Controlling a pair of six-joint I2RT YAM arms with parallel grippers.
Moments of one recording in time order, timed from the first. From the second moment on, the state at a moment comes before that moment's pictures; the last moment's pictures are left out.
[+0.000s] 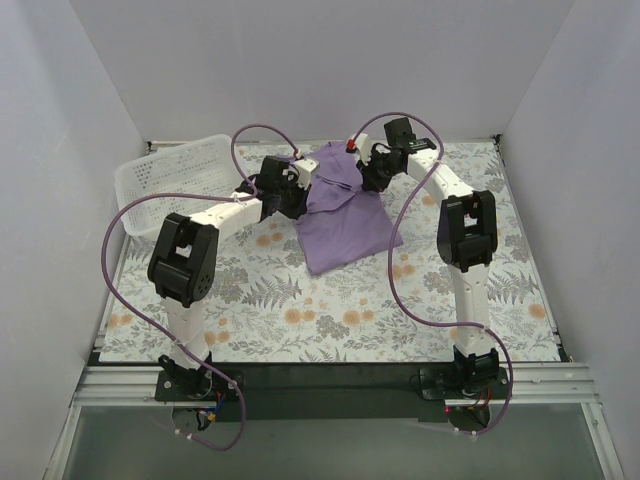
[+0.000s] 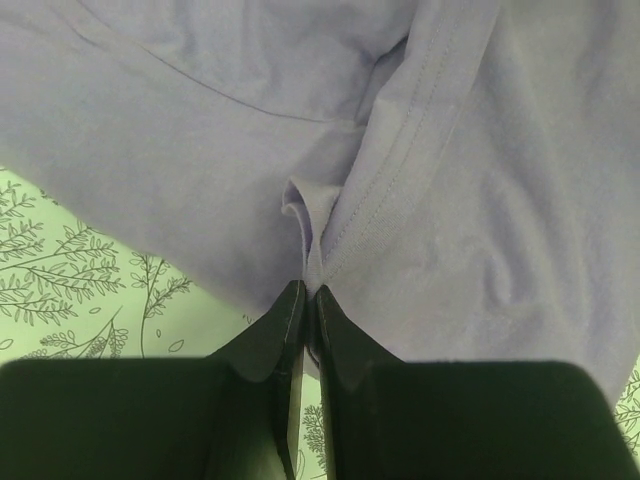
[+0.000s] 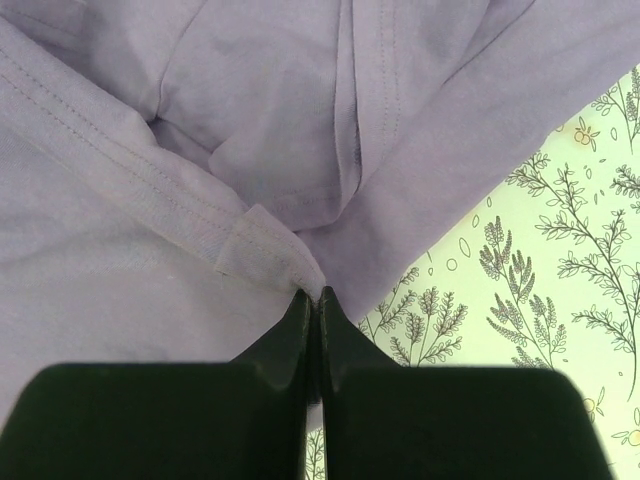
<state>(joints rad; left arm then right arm) -0.42 1.96 1.37 -0.15 0.26 0.15 0.30 2.31 2.03 -0.71 -0.53 -0.73</state>
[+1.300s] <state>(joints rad) -0.69 1.38 0.79 0.05 0.33 0.30 0.19 1.79 1.29 -0.81 -0.78 -1.41</state>
